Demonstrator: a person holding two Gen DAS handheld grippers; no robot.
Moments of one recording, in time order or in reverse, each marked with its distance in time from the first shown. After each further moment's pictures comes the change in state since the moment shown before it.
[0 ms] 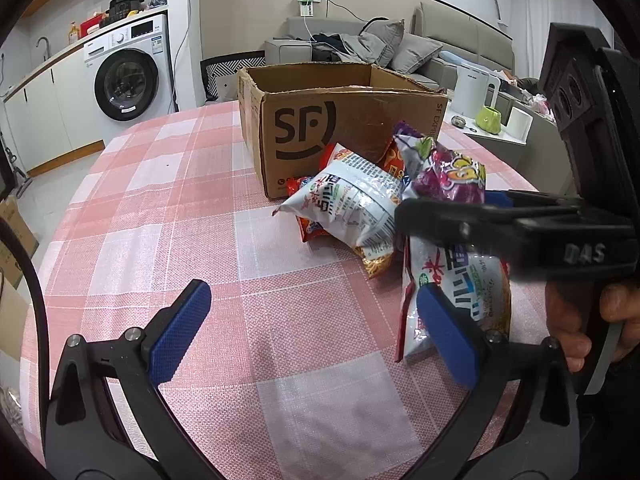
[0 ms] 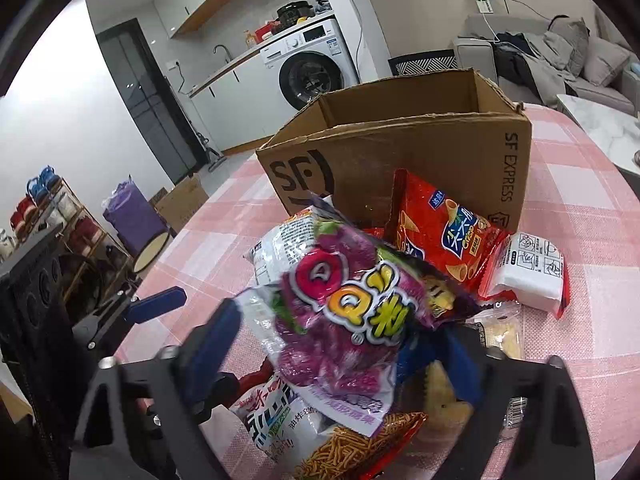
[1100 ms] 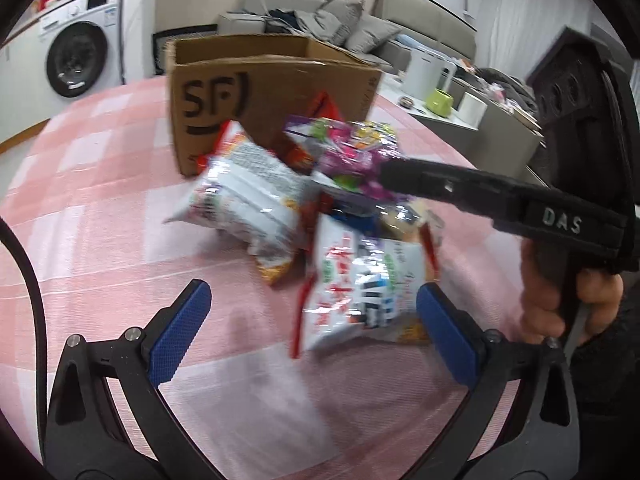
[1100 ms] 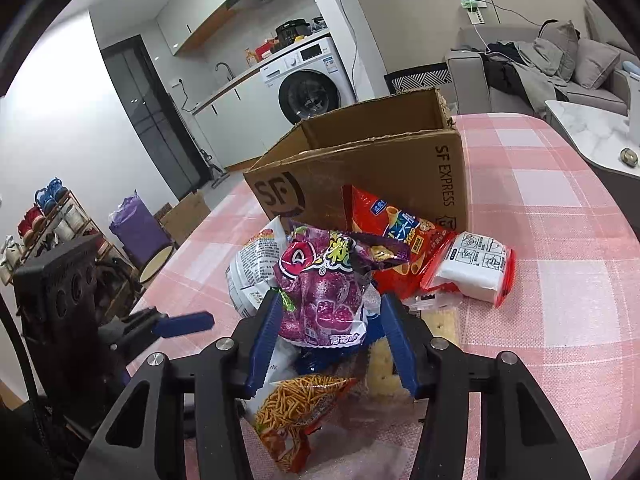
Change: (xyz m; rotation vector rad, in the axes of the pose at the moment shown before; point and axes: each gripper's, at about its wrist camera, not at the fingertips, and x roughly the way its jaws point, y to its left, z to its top) left arm 0.016 -0.036 0.001 0.005 0.105 -0.231; right arm -0.041 -0.030 -0.010 0.020 -0.057 0.036
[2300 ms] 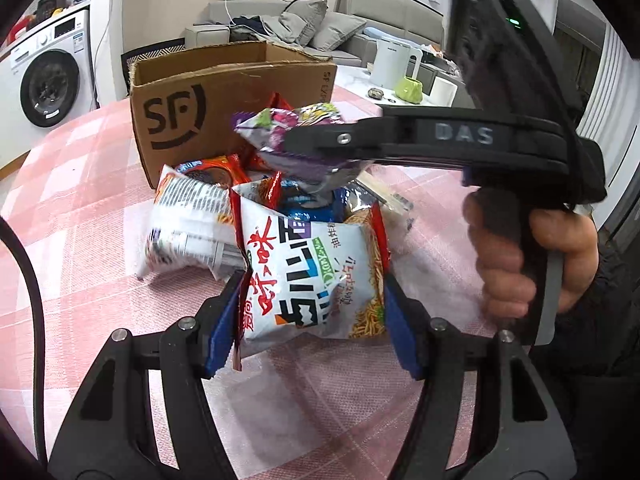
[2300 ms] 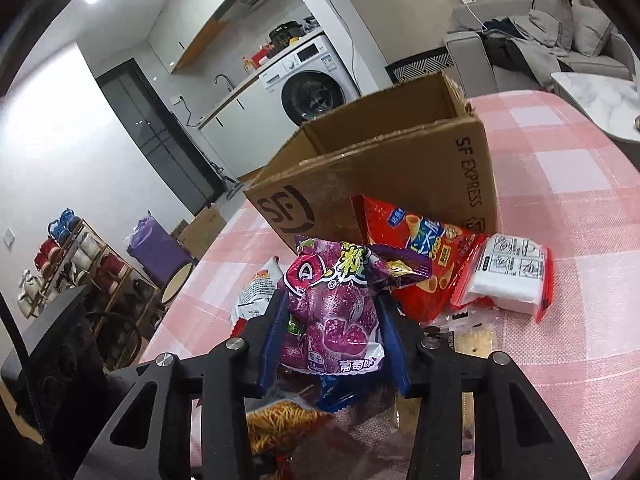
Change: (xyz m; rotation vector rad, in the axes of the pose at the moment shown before) left arm -0.026 -0.010 -0.016 0.107 -0.017 -0.036; right arm 0.018 -0.001 0.015 0.079 -0.014 0.079
